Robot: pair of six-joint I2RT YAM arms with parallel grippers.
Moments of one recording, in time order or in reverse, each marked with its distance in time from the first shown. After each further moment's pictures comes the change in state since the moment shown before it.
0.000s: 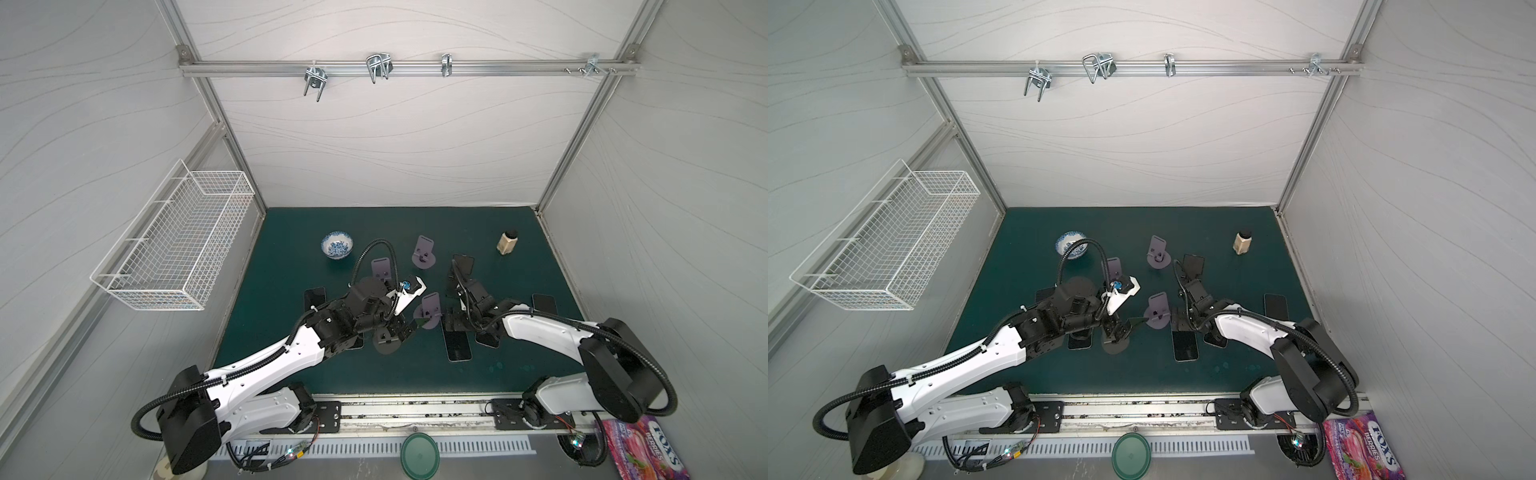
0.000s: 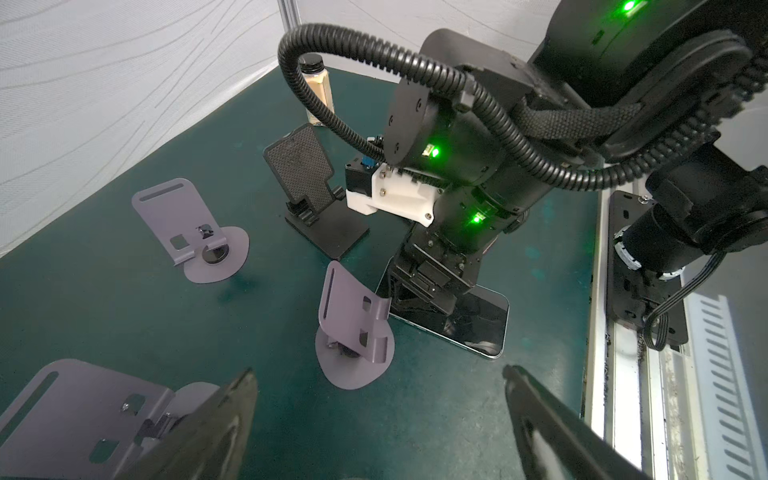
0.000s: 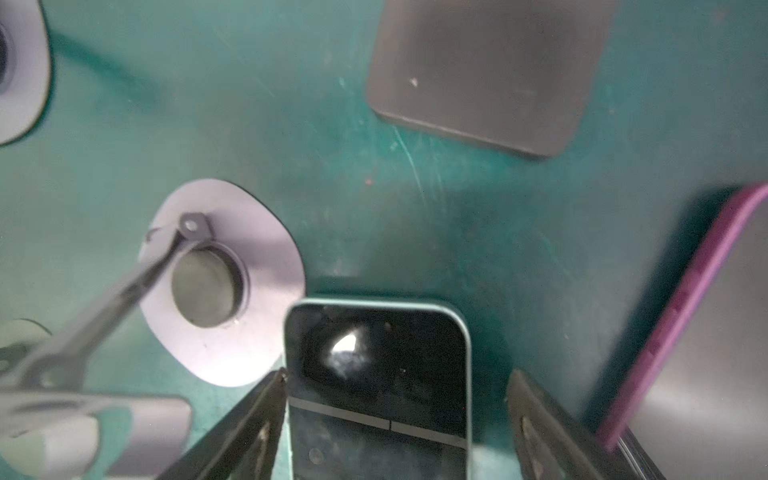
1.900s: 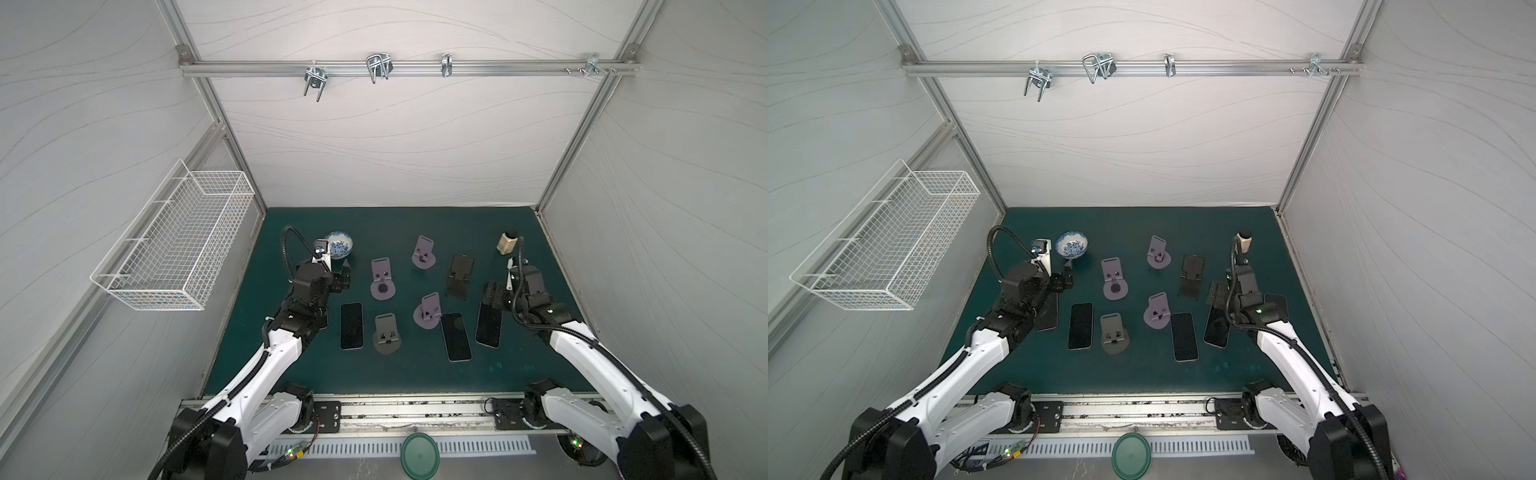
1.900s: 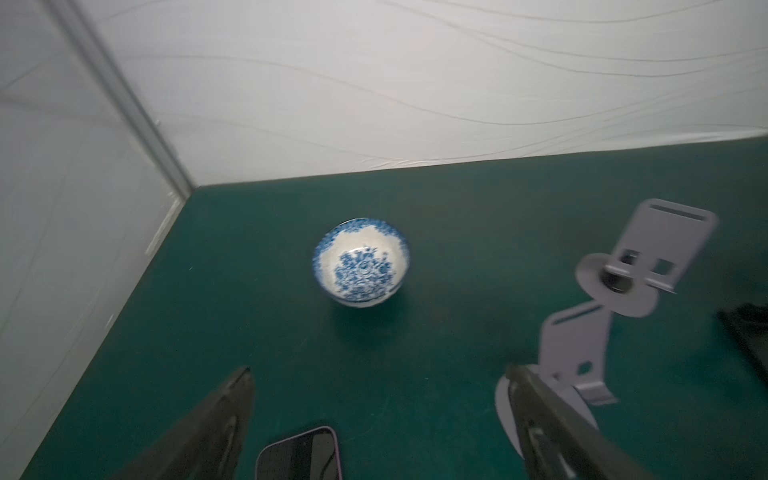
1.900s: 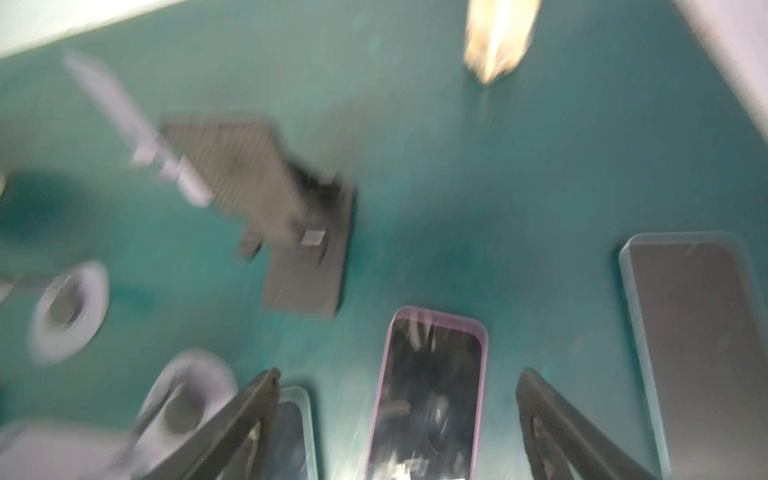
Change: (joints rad) left arm 0.614 -0.084 -0.171 0.208 -0.443 -0.179; right arm -0.356 -0.389 0.011 -0.041 0.161 -0.211
